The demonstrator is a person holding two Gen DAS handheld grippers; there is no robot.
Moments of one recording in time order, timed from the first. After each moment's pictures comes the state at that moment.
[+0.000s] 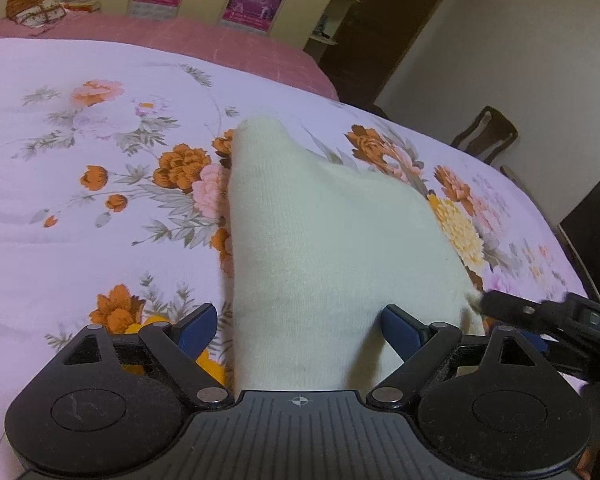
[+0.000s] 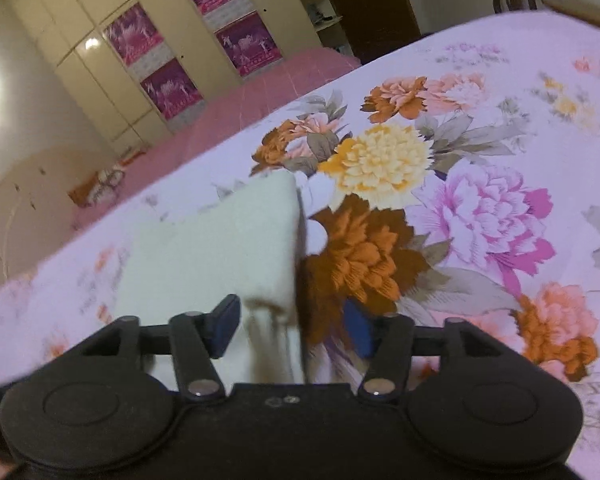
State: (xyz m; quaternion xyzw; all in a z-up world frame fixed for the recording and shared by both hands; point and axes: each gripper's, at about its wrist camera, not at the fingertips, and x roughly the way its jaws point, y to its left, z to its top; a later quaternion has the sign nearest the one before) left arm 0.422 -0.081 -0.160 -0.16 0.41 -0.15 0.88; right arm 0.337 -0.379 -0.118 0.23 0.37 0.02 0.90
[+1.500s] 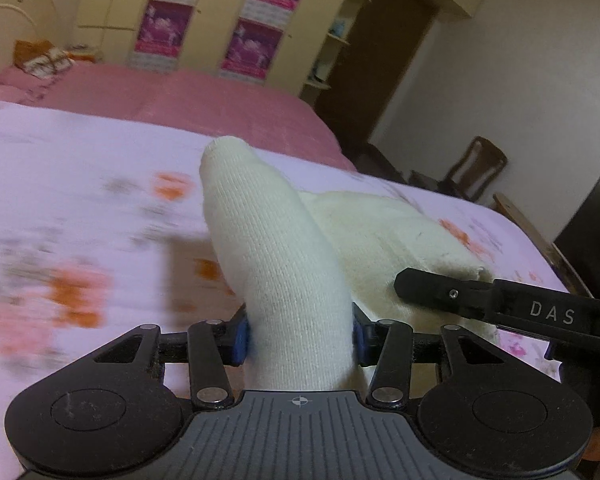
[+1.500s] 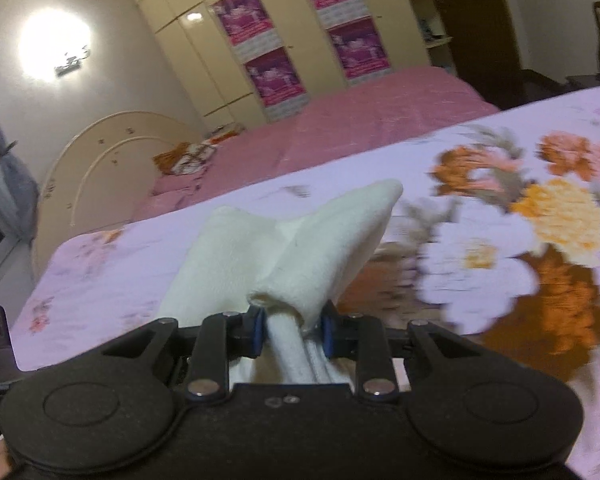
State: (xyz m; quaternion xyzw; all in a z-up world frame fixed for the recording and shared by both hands) left arm 0.387 0.040 -0.094 -0.15 0.35 -0.14 0.91; right arm 0.359 -0.223 -0.067 0.15 0.34 0.16 0.91
